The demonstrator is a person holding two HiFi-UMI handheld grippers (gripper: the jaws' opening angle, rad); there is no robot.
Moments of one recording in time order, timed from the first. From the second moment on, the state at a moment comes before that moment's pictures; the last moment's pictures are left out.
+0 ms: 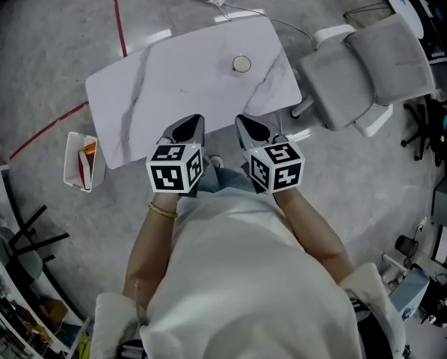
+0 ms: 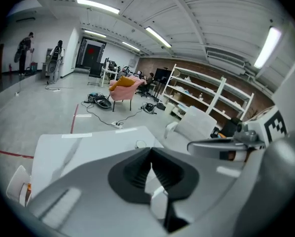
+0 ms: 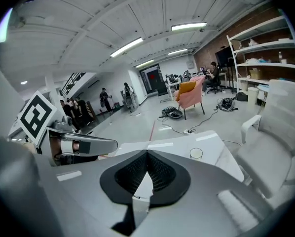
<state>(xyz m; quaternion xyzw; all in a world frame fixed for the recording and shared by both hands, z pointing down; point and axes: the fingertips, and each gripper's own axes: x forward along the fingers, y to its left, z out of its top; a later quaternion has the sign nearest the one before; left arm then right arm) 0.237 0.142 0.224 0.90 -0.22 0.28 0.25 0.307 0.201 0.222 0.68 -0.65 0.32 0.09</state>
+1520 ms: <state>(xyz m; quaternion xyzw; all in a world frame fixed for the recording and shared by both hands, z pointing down) 0.389 0.078 0.300 0.90 -0.07 0.36 0.23 0.441 0.148 0.308 0.76 -0.52 0.38 0.11</state>
